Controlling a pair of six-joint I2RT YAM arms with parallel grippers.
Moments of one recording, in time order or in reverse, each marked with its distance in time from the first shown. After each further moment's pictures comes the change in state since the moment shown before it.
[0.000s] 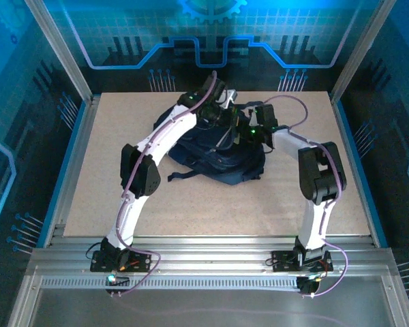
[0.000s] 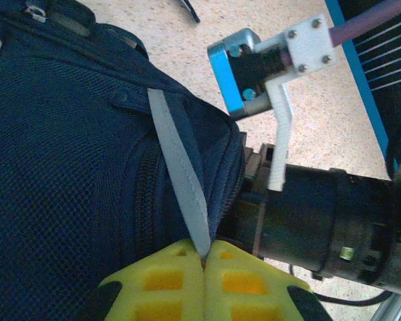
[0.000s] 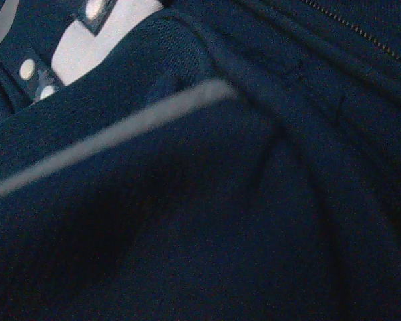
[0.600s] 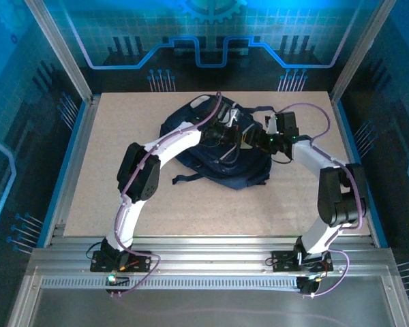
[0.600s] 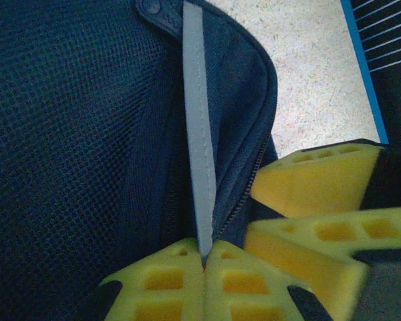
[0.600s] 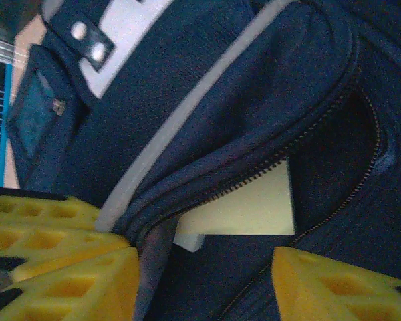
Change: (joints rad) left arm -0.035 -0.070 -0.395 0.352 0.043 -0.111; right arm -0.080 -0.247 -0.198 -0.080 -0.074 -0.042
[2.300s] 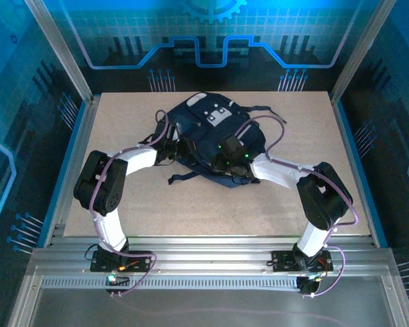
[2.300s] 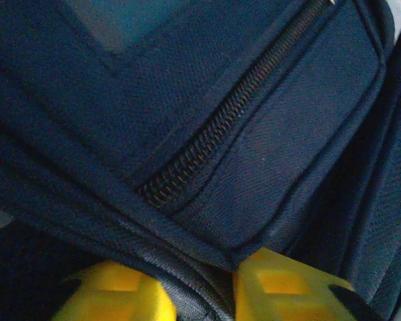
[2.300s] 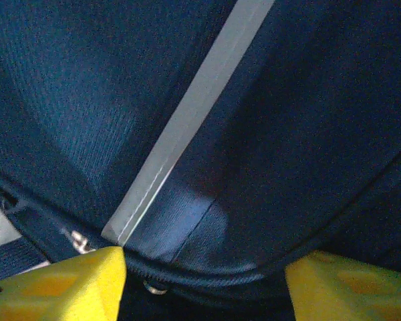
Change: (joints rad) left arm 0.272 -0.365 -0.816 0.471 -0.098 -0.192; right arm 0.495 0.037 0.029 -0.164 0.539 0.306
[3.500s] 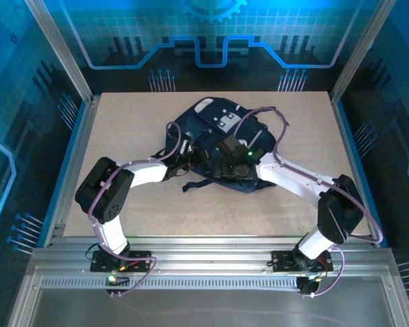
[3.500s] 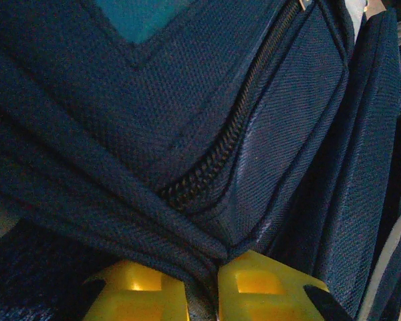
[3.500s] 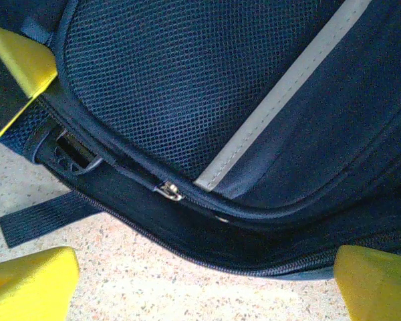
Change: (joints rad) left arm -0.174 -0.053 -0.128 0.201 -0.113 -0.199; right arm 0.098 -0.130 0.116 -0.403 0.154 -0.070
